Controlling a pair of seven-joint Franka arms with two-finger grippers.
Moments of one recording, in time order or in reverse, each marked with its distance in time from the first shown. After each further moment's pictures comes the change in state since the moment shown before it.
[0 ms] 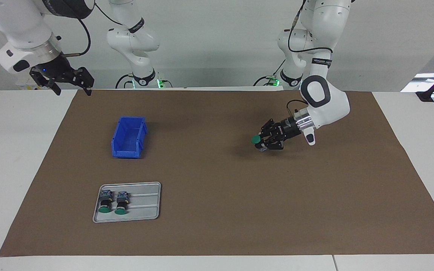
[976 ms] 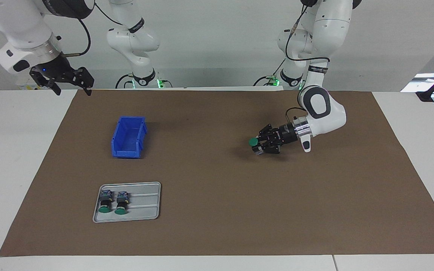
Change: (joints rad) left arm 0.027 0.068 -0.001 0.000 -0.154 -0.089 0.140; right arm 0.000 0.000 0.000 0.000 0.000 0.000 0.000
